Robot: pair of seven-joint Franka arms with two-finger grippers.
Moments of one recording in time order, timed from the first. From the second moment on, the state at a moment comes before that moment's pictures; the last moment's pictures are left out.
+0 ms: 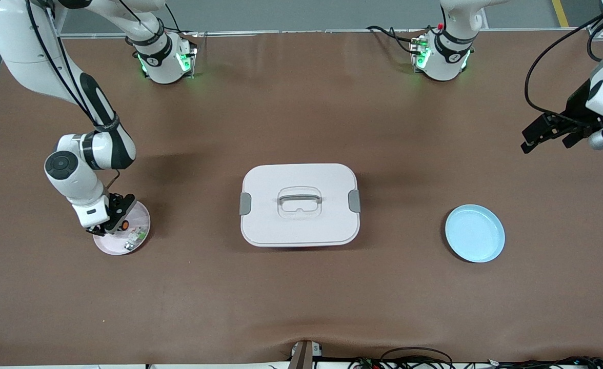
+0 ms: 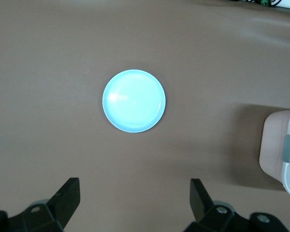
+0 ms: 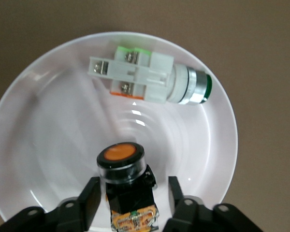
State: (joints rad) left arm 0.24 -0.16 -0.26 -1.86 -0.06 1.86 -0.15; right arm 0.00 0.53 -0.13 -2.11 -0.26 2.84 -1.07
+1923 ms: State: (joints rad) left arm -0.02 0.08 -0.01 -1.49 -0.06 1.58 -0.14; right arm -0.03 0.30 -0.12 -1.62 0.02 1.80 -0.35
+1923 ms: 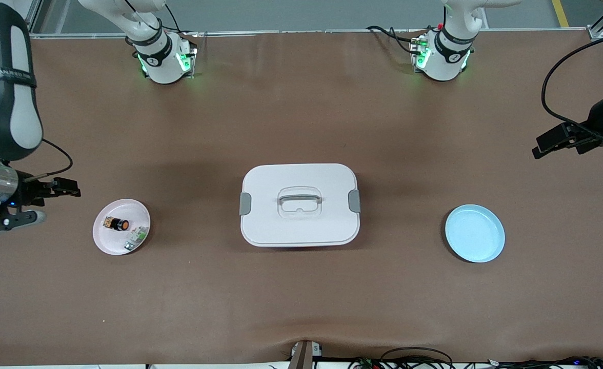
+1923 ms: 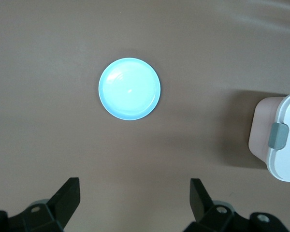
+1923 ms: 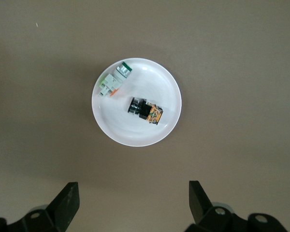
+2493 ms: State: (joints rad) left arm -0.02 0.08 -0.01 -1.49 -0.06 1.58 -0.14; right arm -0.07 0.28 -0.13 -1.44 0.03 1.63 -0.31
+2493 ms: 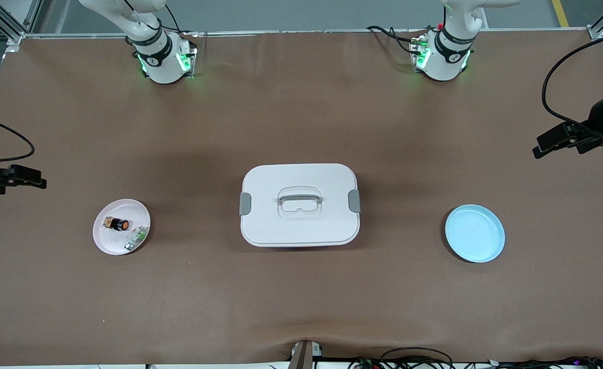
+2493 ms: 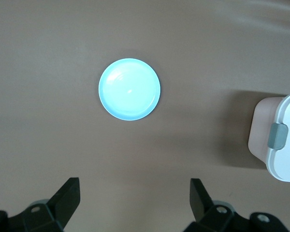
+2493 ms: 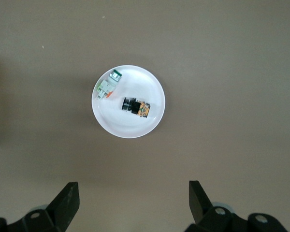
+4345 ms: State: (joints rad) left arm -0.02 0.11 -0.02 -1.48 0.00 1.57 -0.07; right arm -0.04 0.21 -0.11 -1.30 0.05 1.38 -0.04
